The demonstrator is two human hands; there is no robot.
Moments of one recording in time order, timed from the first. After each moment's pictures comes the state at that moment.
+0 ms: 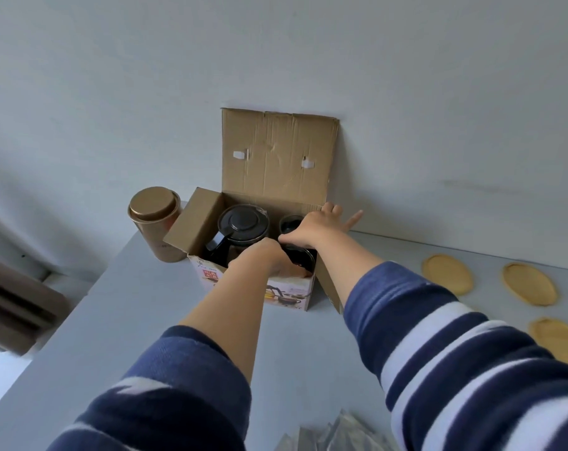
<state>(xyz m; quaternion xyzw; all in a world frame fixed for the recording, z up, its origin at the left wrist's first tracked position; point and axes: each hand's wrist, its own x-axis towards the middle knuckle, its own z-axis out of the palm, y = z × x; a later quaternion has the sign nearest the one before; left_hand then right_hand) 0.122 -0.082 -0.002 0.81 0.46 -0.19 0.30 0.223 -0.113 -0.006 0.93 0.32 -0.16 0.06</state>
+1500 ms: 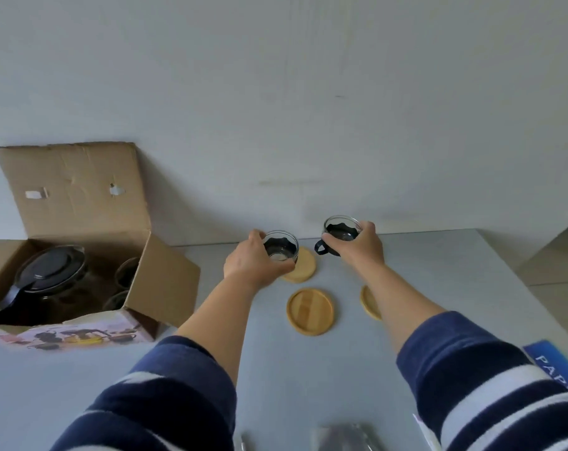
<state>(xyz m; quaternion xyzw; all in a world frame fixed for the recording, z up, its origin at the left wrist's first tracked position) 0.287 -0.266 -0.011 0.90 0.33 0.02 0.30 0.405 -0.415 -0.020 0.88 0.01 -0.09 -0.47</state>
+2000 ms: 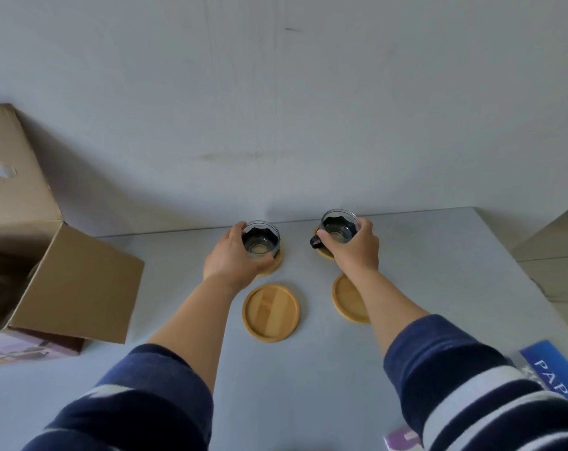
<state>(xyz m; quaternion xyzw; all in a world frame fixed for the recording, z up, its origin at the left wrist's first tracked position) 0.349 -0.285 -0.081 0.90 0.32 0.04 0.31 0.470 -0.455 -0.102 0.89 -0.02 -0.07 -0.45</state>
